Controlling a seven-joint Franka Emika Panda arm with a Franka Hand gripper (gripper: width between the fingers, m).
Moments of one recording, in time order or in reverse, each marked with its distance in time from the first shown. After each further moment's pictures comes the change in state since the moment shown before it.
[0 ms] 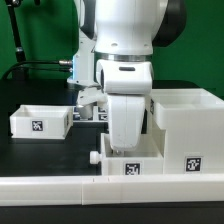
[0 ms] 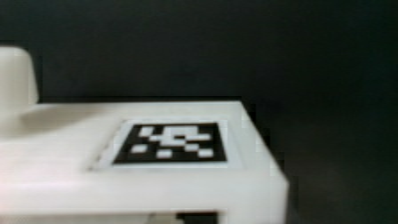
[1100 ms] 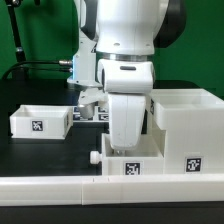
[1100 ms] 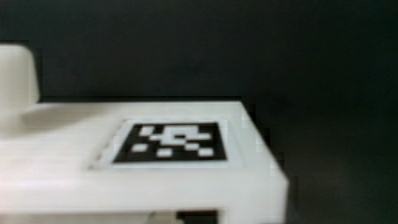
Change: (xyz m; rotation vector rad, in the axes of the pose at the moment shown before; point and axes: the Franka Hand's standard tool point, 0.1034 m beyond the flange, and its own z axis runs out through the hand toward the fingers) arm 0.001 0.001 0.000 -0.015 -0.004 0.020
